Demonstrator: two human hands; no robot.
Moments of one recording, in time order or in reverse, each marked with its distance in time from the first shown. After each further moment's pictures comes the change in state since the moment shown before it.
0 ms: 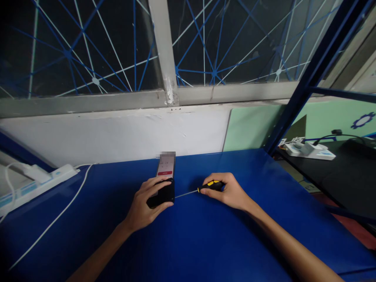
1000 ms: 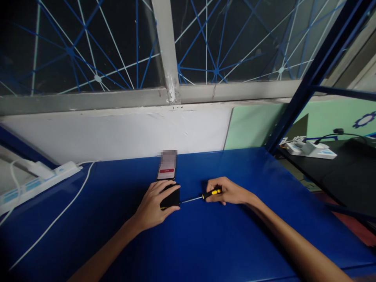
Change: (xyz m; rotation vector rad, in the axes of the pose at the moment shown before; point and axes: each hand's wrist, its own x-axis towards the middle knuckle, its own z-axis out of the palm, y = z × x) left_hand -0.010 0.003 0.016 0.084 -0.199 0.014; right_hand 0.003 0.041 0.001 0.202 -0.486 0.200
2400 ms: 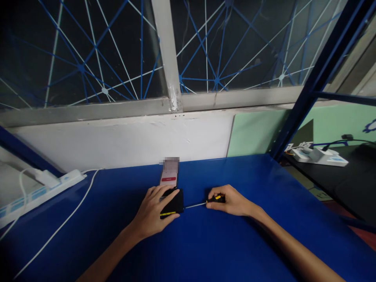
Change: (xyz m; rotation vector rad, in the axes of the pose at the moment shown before) left_hand 0.005 -0.008 -0.009 0.173 -0.028 0.036; right_hand 0.005 0.005 0.002 -0.232 0.151 -0.125
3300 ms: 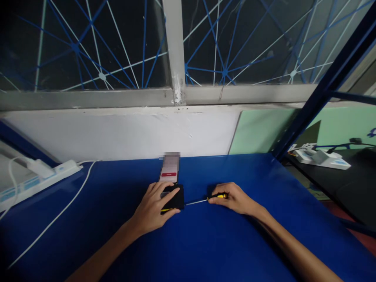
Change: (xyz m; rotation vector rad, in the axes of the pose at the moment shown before) left_hand -0.004 -0.004 0.012 -0.009 0.045 0.018; right_hand -0.001 0.001 -0.001 -0.005 0.011 0.035
